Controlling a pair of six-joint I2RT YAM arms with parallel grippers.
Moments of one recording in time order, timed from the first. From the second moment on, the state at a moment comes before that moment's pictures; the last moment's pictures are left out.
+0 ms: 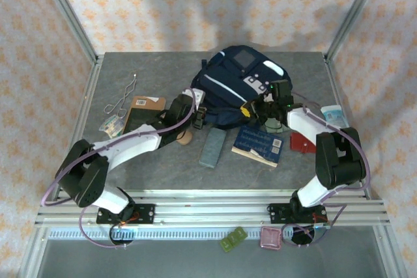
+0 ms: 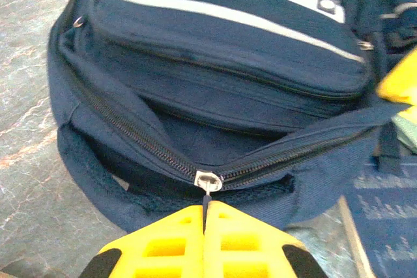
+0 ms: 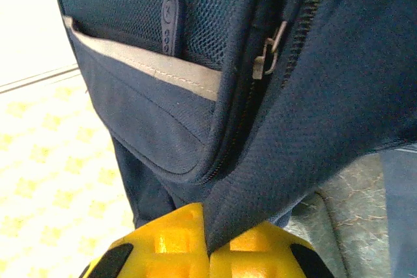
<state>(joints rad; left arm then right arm) -0.64 1.46 0.91 -0.04 -0.14 -0.26 0.19 1.58 0.94 -0.17 -0.64 1.20</state>
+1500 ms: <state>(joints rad) -0.48 1.82 1.18 -0.28 0.29 -0.19 0.12 1.72 1.03 -0.27 -0.67 1.06</state>
